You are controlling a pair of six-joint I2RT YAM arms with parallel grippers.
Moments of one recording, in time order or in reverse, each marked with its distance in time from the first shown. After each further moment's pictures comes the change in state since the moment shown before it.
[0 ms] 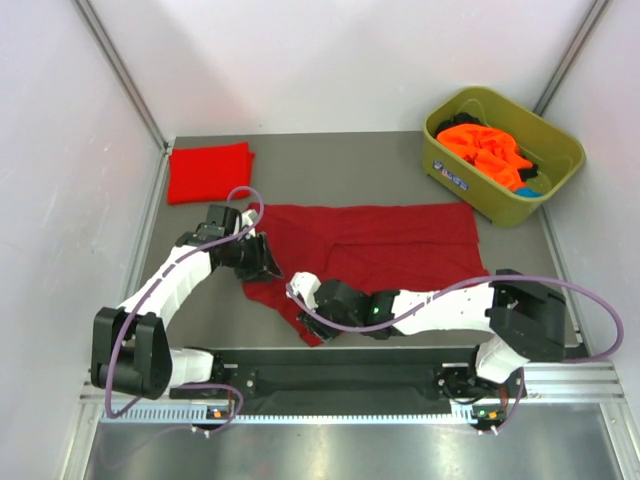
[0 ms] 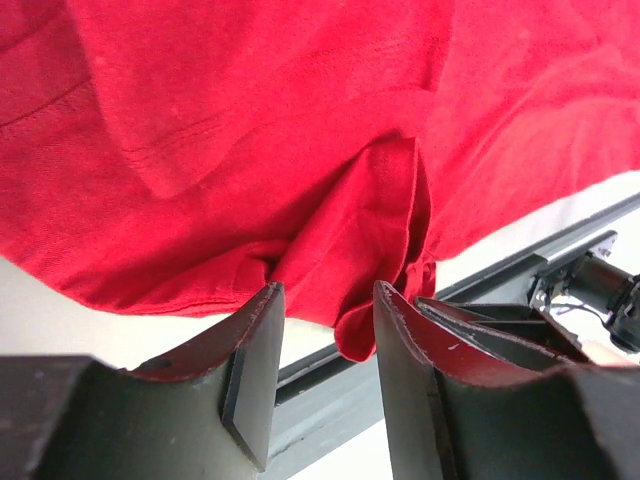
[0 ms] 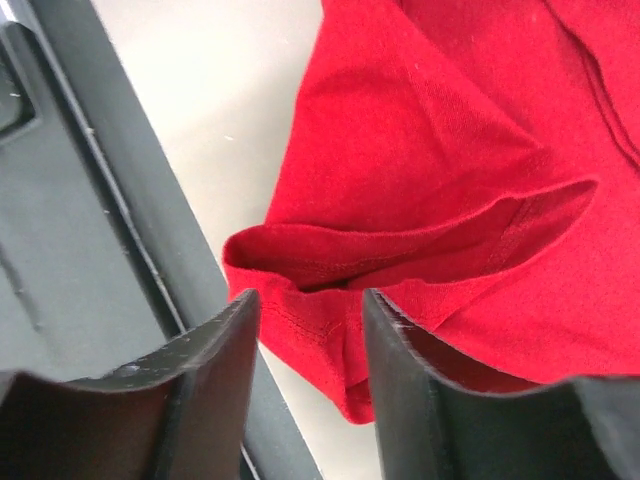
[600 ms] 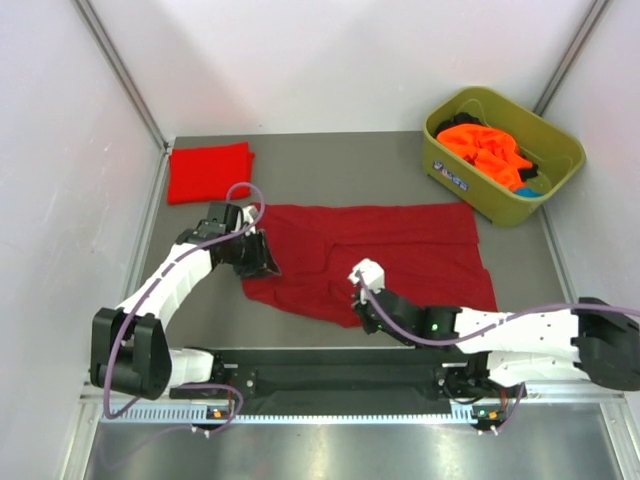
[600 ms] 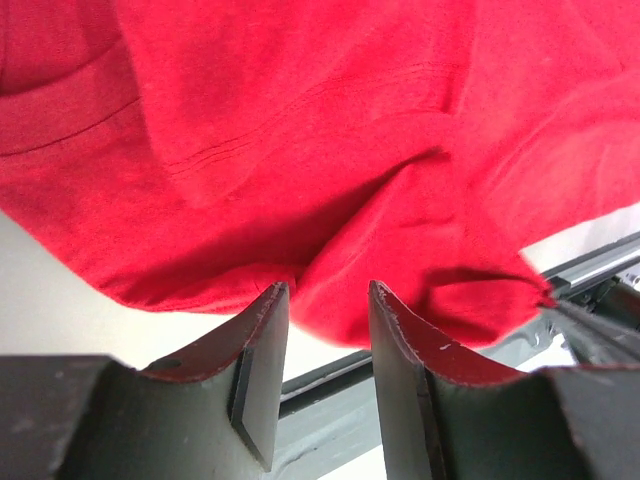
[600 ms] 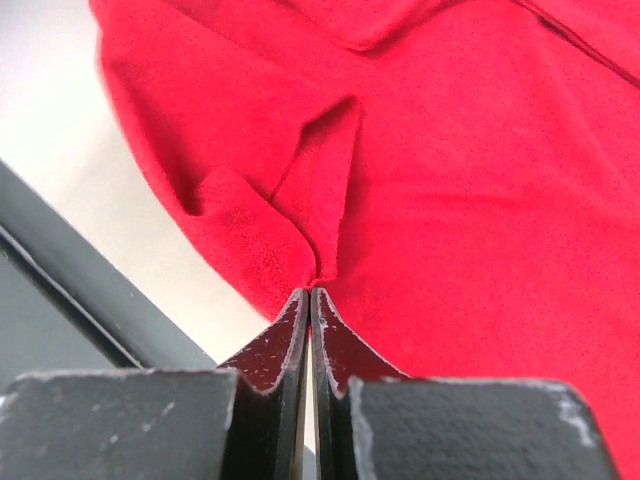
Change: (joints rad) left arm -0.011 0.000 0.032 -0.018 -0.087 0.002; right arm 0.014 -0.389 -0.293 0.007 0.369 0.219
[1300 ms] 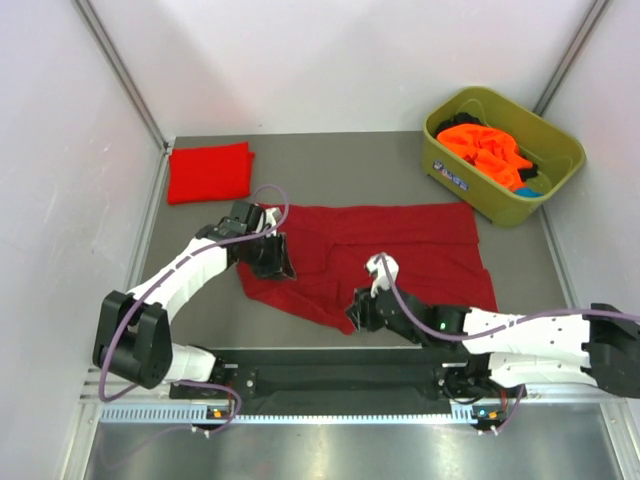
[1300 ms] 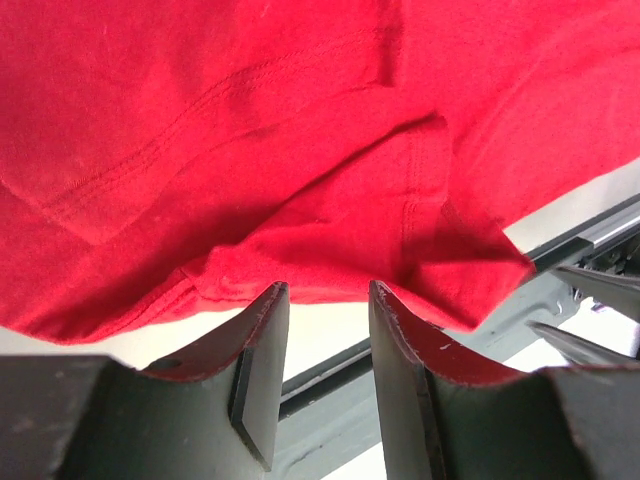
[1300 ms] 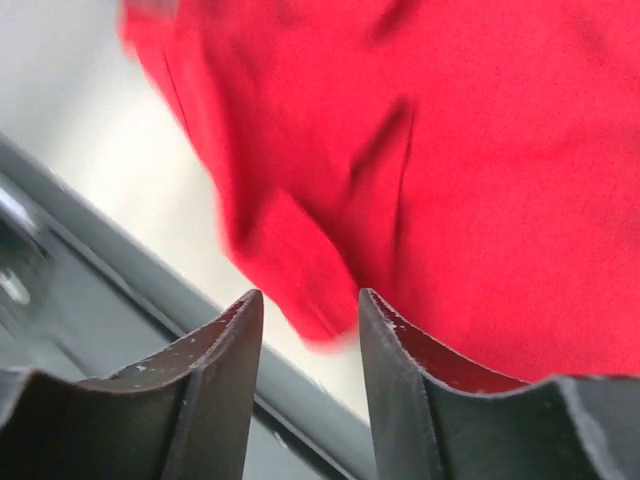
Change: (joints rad) left arm -0.154 0.075 0.051 0.023 -0.010 0.021; right arm -0.018 -0.125 -0.098 0.009 -0.031 0.288
